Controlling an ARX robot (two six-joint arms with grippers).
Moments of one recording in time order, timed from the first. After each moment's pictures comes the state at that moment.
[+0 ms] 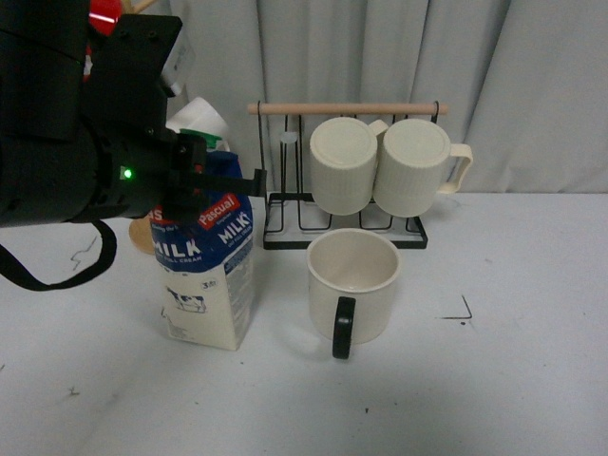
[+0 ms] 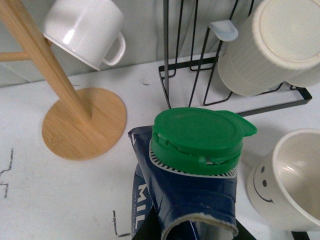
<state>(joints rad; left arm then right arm) -0.34 1.74 0.85 0.44 -0.15 -0.05 0.00 0.00 0.01 0.00 0.00 0.00</state>
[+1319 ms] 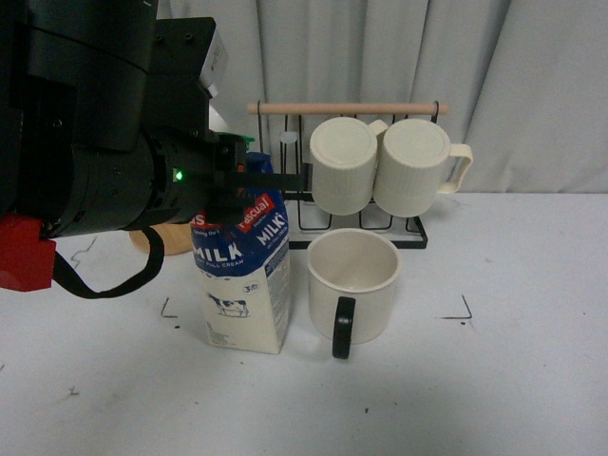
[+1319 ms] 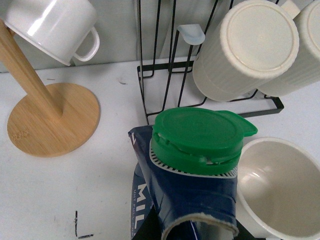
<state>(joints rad) -0.42 1.77 0.87 0.45 -0.19 -0.16 0.00 0.00 0.01 0.00 0.00 0.00</state>
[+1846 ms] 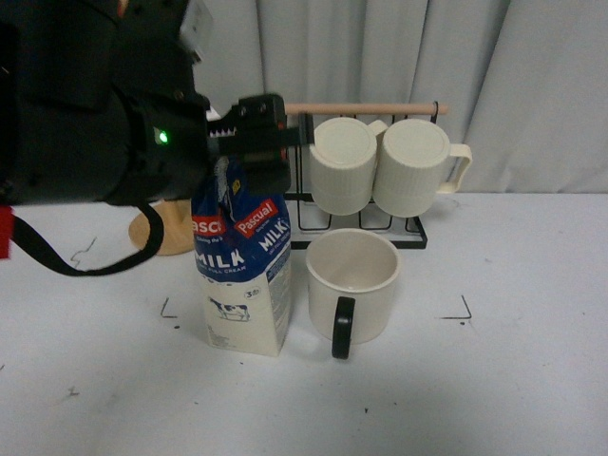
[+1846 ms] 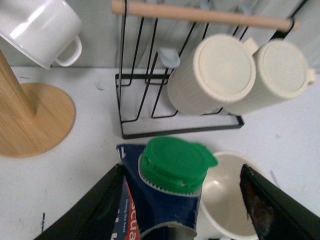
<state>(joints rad) -0.40 1.70 0.87 0.42 -0.10 -0.28 0.00 0.00 0.01 0.00 0.00 0.00</state>
